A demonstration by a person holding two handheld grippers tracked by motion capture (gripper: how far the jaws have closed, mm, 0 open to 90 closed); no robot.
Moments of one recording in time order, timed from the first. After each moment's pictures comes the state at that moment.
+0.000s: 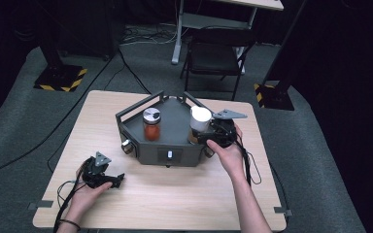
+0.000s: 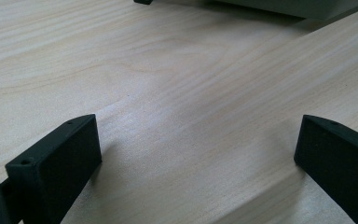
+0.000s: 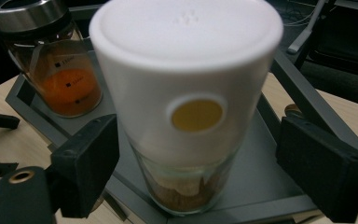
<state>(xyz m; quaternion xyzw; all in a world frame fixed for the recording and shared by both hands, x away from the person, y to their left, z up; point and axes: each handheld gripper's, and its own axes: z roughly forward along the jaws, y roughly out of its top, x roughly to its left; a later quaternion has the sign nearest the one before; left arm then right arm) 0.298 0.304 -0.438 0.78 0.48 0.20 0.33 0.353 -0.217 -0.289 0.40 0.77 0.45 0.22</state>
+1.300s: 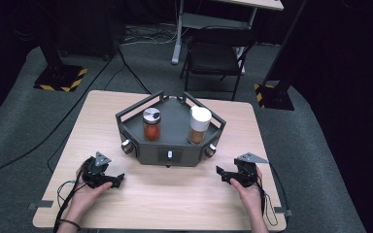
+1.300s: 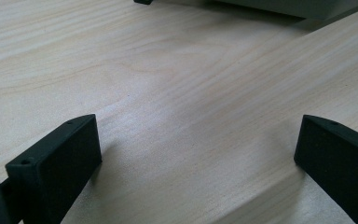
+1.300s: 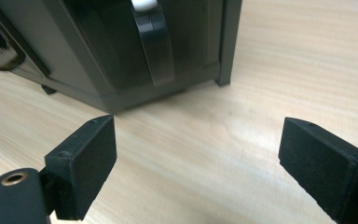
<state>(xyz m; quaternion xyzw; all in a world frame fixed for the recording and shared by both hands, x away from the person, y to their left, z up) 0.298 0.304 -0.438 0.78 0.48 0.20 0.33 0.295 -0.303 -0.409 0.48 0.74 0.43 0.19</state>
